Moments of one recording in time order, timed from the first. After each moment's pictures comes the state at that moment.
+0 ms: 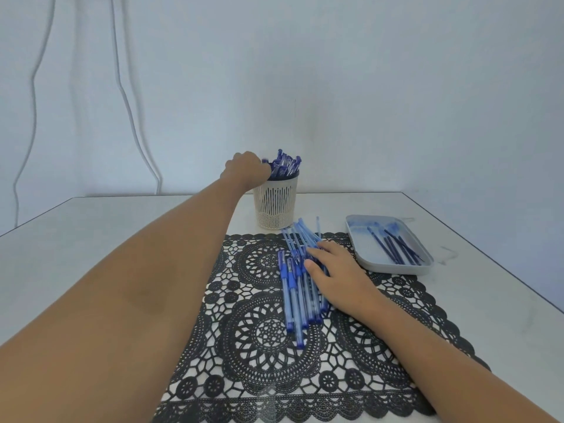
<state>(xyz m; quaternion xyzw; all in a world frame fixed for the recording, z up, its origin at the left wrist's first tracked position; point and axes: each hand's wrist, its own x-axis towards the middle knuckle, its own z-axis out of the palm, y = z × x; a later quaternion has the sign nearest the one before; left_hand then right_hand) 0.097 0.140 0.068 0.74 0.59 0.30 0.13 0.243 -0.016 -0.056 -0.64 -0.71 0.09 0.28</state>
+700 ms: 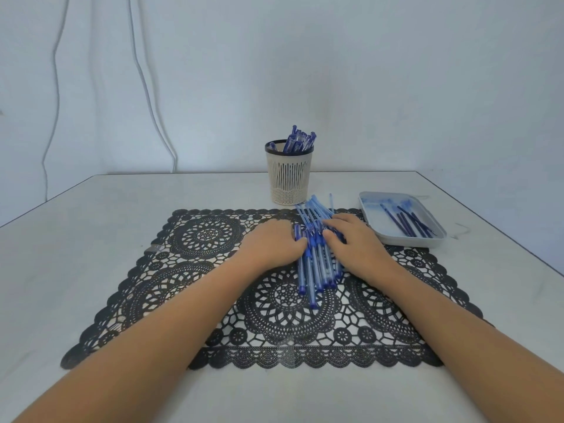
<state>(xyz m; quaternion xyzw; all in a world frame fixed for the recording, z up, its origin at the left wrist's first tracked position) 0.086 0.013 -0.024 0.83 0.54 0.12 0.11 0.241 -0.025 -0.047 -0.63 -0.70 0.08 0.31</state>
